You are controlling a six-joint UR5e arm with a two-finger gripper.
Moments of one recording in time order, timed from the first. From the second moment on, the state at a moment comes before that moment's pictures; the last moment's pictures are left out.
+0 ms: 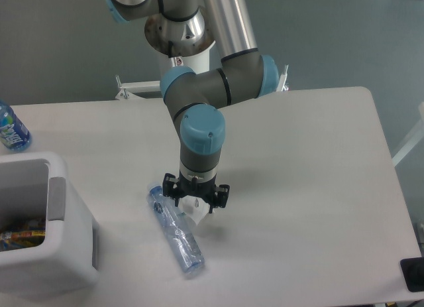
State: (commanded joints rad) arm 2.34 -1.99 -1.73 -0.90 1.48 0.52
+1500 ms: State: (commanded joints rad) arm 2.55 -1.81 -1.42 -0.91 1.15 0.26
